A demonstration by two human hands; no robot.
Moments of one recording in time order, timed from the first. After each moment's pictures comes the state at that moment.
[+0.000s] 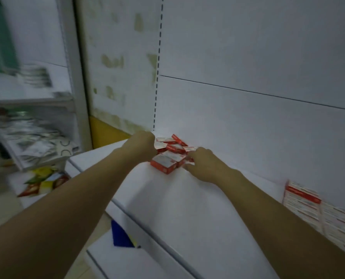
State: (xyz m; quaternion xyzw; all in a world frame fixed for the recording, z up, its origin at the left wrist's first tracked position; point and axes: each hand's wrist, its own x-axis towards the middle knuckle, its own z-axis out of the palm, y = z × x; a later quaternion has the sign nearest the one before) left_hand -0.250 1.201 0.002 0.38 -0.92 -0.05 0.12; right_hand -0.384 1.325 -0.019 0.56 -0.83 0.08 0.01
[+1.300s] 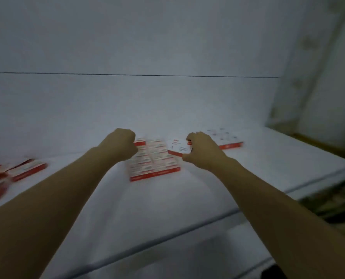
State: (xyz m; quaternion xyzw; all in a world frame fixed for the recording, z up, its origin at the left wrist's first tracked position) left_hand -0.403 1.423 0.007 -0.07 -0.99 -0.05 0.08; right_hand -0.370 1.635 -0.004 0.06 -0.98 0.18 0.10
